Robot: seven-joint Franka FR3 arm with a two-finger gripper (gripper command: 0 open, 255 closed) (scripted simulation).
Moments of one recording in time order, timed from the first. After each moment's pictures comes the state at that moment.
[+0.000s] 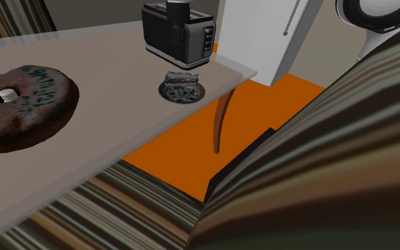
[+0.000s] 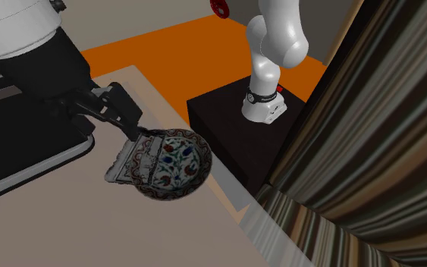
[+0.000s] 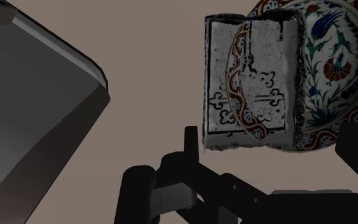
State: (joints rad) arm -0.11 0.20 0.43 -1.54 -0.01 1.60 -0.47
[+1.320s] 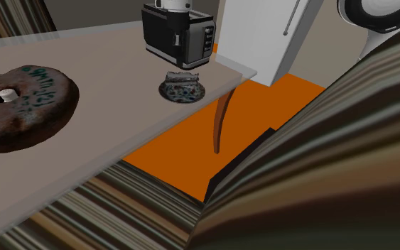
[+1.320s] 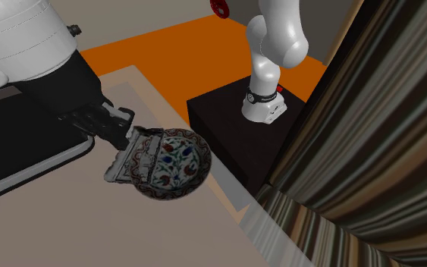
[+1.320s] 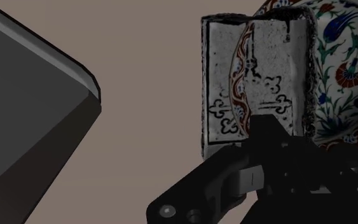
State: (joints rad) arm -0.12 0.19 0.43 -1.61 -0.01 1.67 -0.47
